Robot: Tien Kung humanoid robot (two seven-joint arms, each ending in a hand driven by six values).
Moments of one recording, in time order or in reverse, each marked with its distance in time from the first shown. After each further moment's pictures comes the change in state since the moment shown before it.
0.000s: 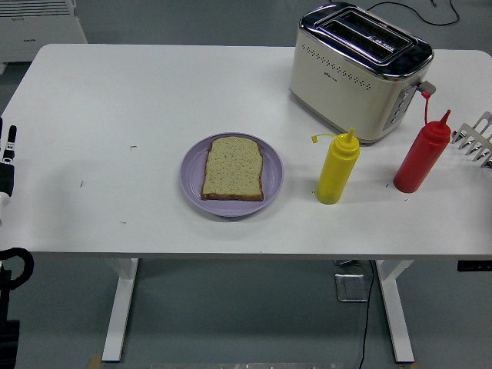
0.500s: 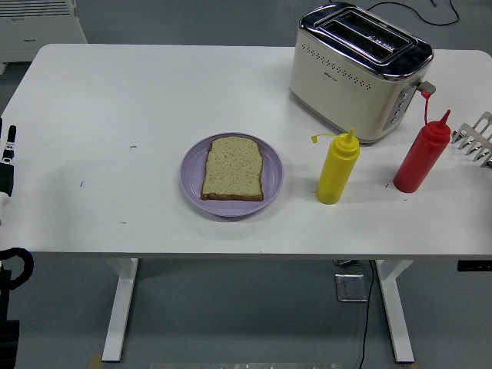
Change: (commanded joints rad) left arm 0.000 0.000 -0.002 0.000 0.000 0.000 0.000; right arm 0.002 0.002 0.000 -0.002 0.007 -0.006 -0.001
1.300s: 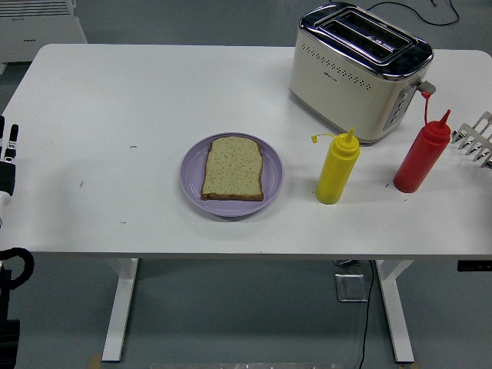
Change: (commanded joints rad) left arm 0.001 0.000 0.002 -0.002 0.012 -0.009 0.010; right arm 0.001 -0.001 0.002 -0.002 0.000 0.028 -0.012
